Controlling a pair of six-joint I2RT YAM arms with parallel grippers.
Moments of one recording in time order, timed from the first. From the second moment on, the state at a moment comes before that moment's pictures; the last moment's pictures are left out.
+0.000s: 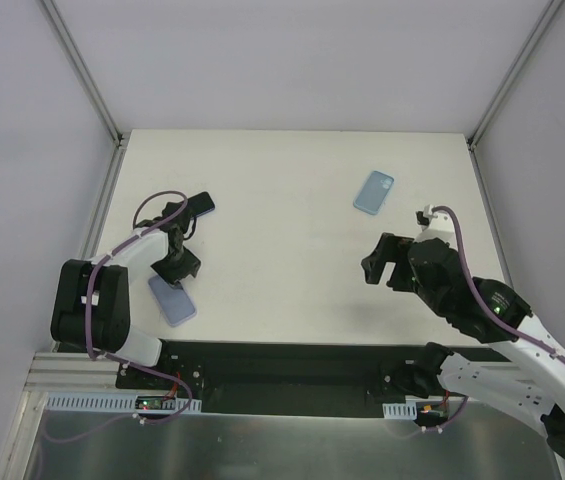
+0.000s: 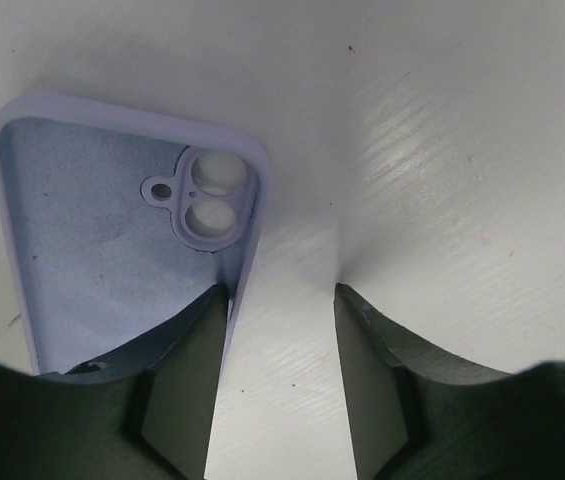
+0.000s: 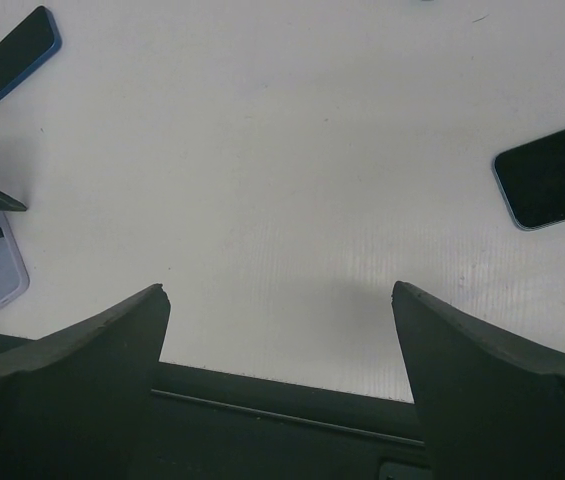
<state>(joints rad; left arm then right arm) -0.15 1.48 0.80 -0.74 -0.19 -1.00 0.87 0.71 0.98 -0.92 0.47 0.71</state>
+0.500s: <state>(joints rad) -0.28 1.52 0.85 -0.77 -0.22 -0.91 0.87 0.70 0.98 -0.95 0.50 0.71</state>
